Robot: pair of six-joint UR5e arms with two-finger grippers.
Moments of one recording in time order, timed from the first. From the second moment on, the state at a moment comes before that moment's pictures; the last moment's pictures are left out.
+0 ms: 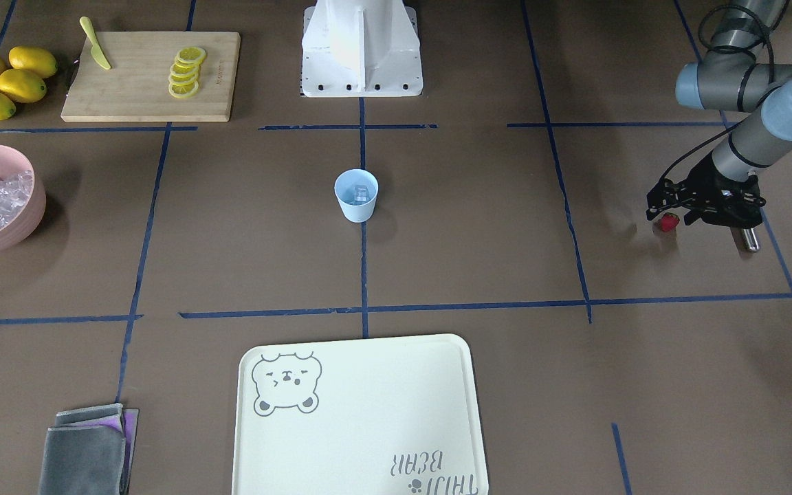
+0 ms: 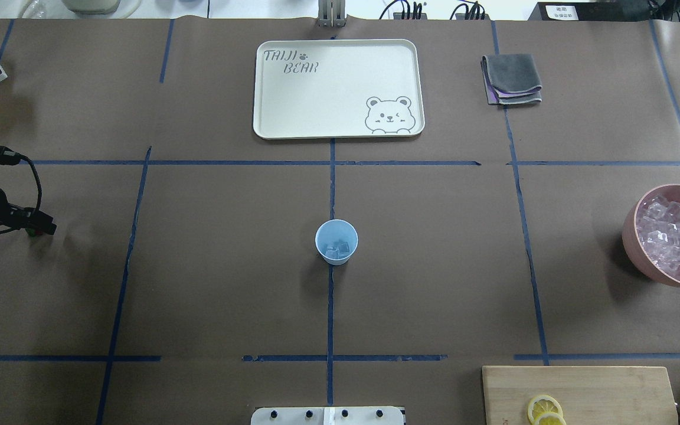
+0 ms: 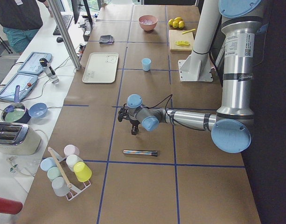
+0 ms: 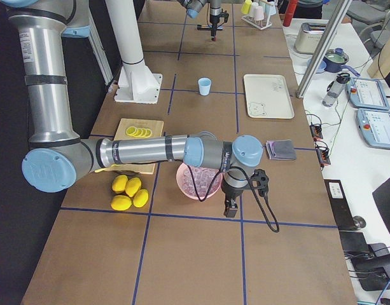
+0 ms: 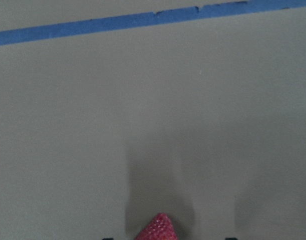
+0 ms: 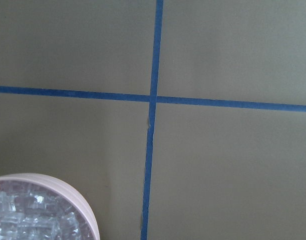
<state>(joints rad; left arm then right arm) -0.93 -1.55 -1.57 -2.21 -2.19 -0.71 1.56 -1.50 1.63 -1.78 2.29 -0.10</state>
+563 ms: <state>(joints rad) -0.93 -1.55 -1.57 -2.21 -2.19 -0.71 1.56 -1.50 1.63 -1.78 2.29 -0.10</state>
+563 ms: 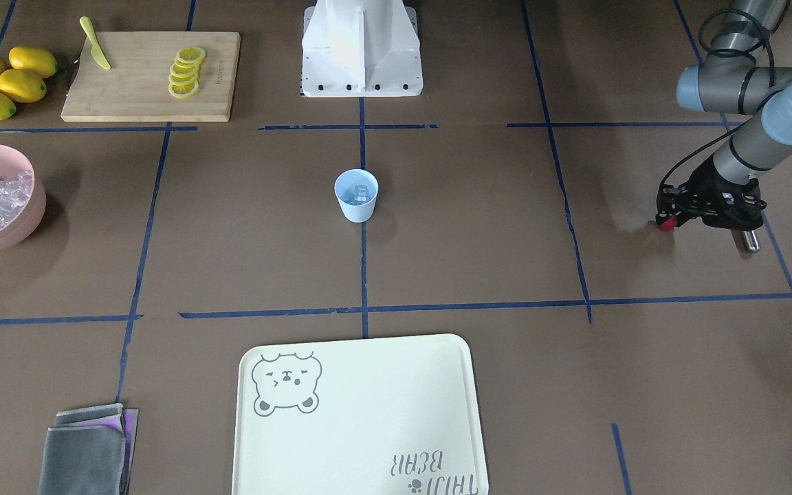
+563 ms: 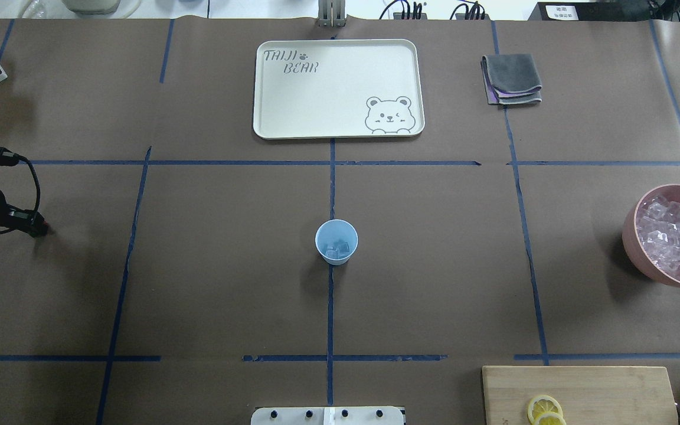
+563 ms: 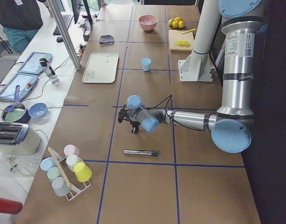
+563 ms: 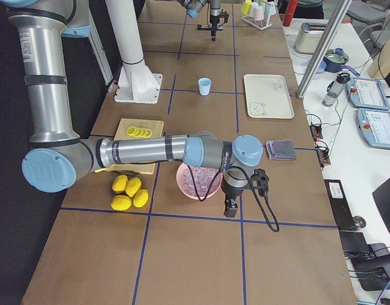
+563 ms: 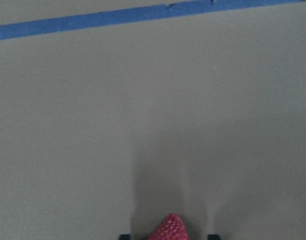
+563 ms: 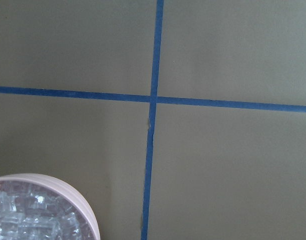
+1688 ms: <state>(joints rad) -0.89 -2.00 -1.85 -1.55 -2.16 -0.88 1.56 -1.51 1.65 -1.78 2.29 -0.09</state>
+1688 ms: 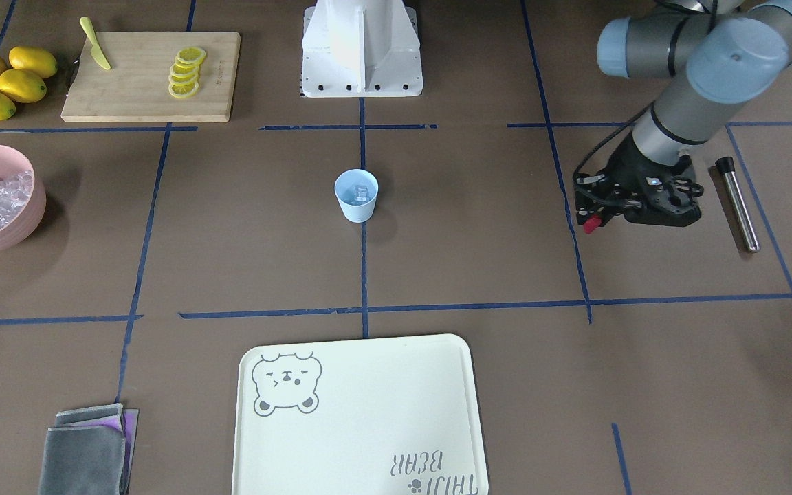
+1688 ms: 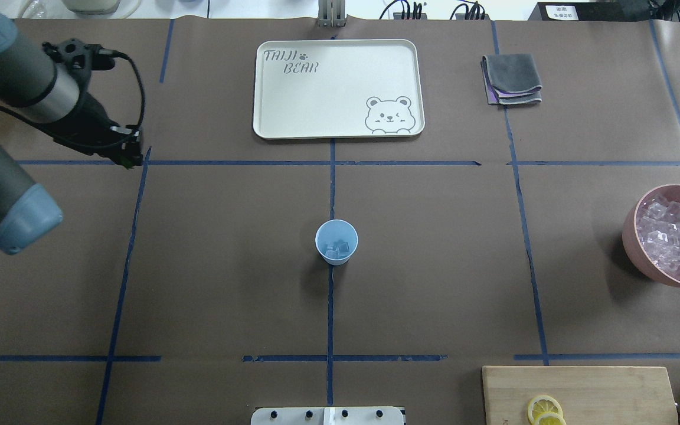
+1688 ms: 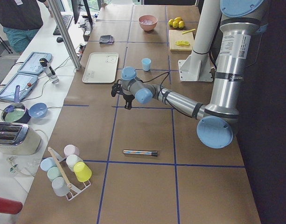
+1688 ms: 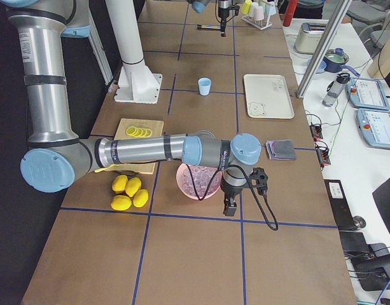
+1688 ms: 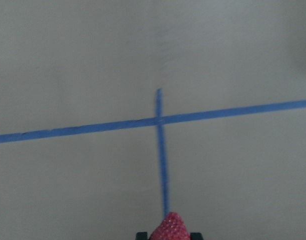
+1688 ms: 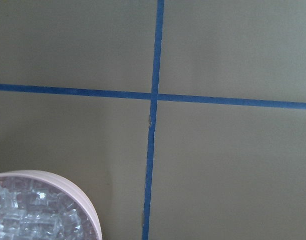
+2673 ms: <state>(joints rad) -0.52 -2.47 -1.63 -1.37 -1.88 -1.34 1.56 -1.51 1.65 -1.78 2.29 -0.09</state>
